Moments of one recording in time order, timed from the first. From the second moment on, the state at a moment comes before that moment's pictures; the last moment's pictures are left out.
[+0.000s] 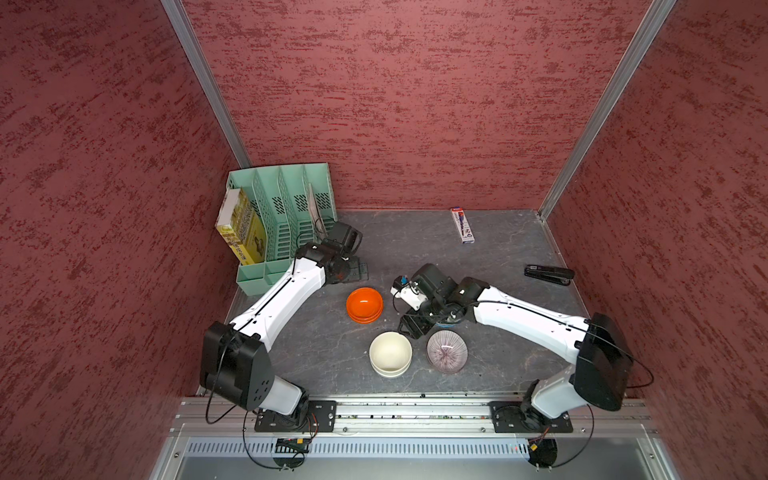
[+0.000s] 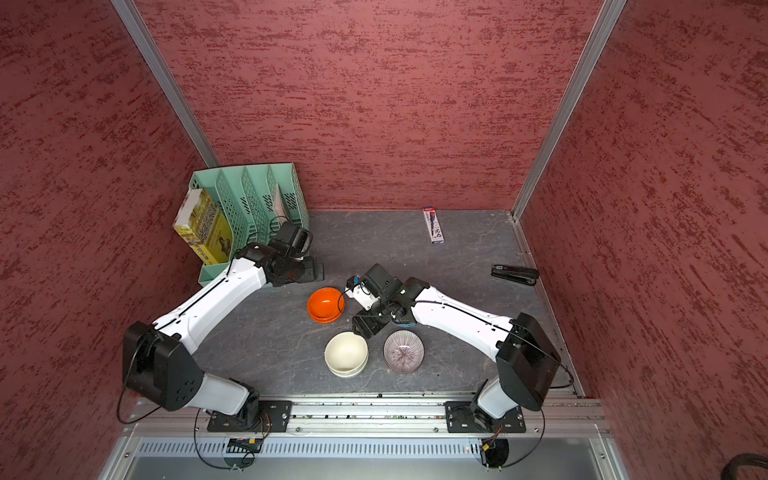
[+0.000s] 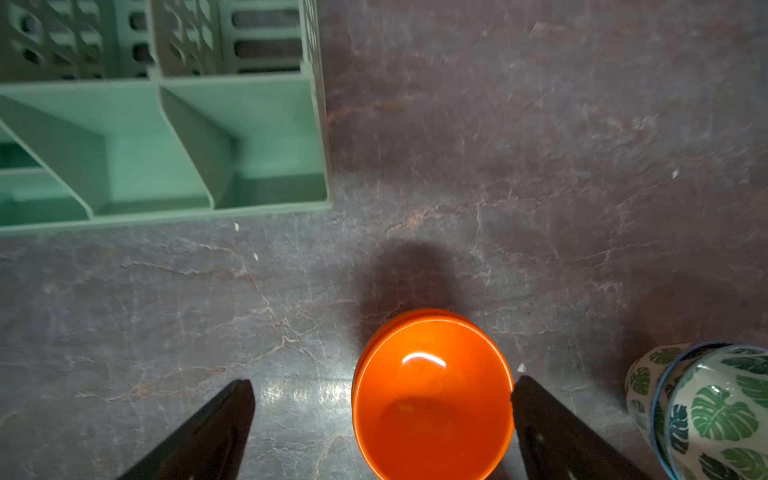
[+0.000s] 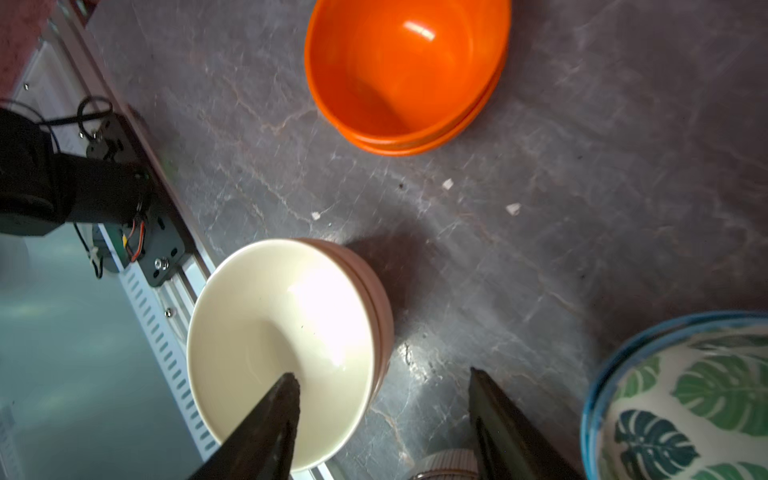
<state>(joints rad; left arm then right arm) -0.38 1.47 1.32 -0.93 -0.15 -0.47 0.89 1.56 1.18 -0.71 -0.32 0.13</state>
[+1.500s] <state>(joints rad) -0.25 1.29 1.35 -0.98 -0.14 -0.43 0.94 1.78 1.24 -0.73 -0.26 0.11</state>
